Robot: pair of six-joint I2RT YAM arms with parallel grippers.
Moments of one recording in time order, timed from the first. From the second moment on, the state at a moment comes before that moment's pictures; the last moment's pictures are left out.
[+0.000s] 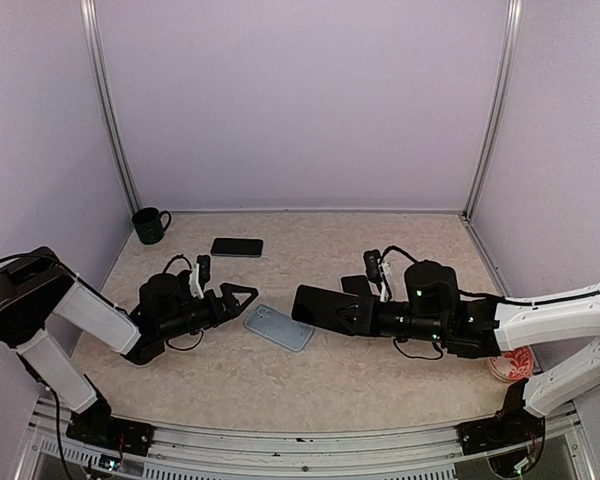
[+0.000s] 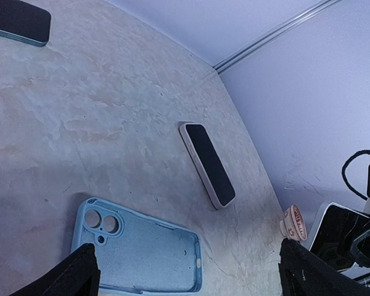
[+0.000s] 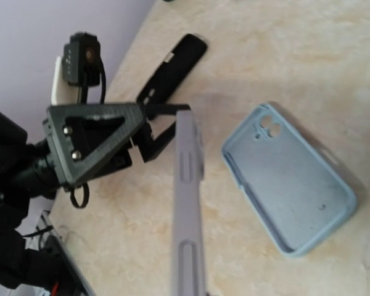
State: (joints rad) left arm -0.64 1.59 0.36 1.01 0.23 -0.83; right arm 1.04 1.27 0.63 0.31 -0.02 0.84
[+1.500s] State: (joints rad) left arm -0.75 1.84 0.50 0.97 0.26 -0.89; right arm 0.91 1.50 0.79 0.09 -0.09 0.97
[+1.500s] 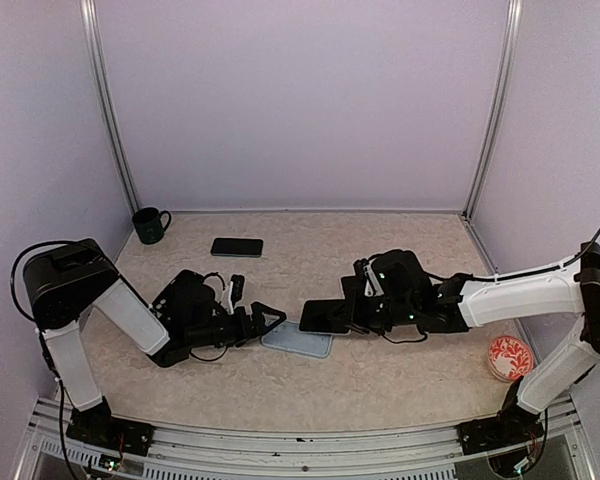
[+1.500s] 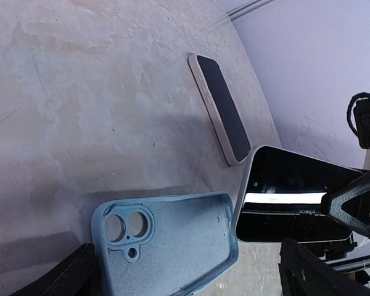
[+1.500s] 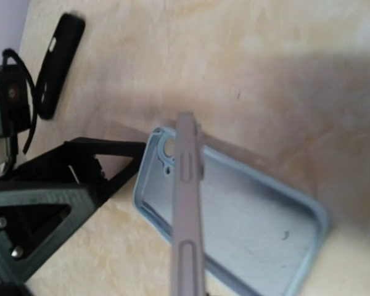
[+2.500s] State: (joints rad) left arm -0.82 1.84 0.41 1.12 0.22 -0.99; right arm 0.85 1.71 0.87 0.21 -0.41 1.03
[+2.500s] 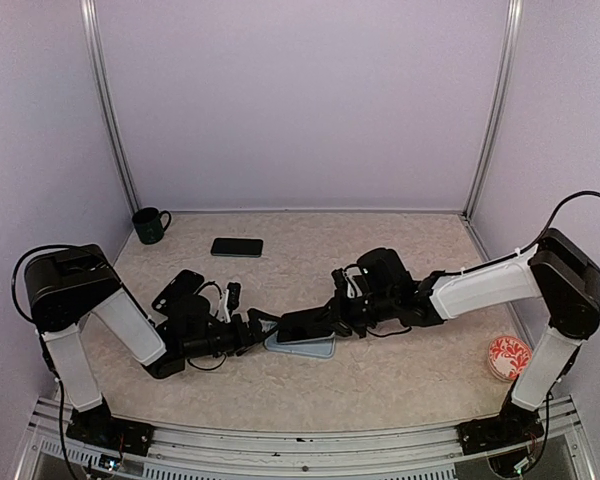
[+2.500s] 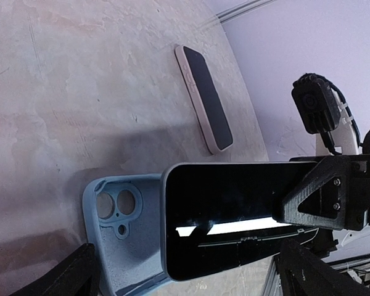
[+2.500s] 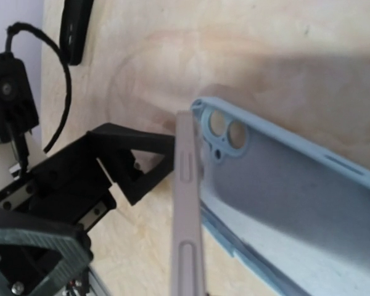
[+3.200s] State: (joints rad) left arm -0.82 1.83 0.40 1.13 0.22 -0.99; right arm 0.81 1.80 0.89 0.27 -0.50 1.06
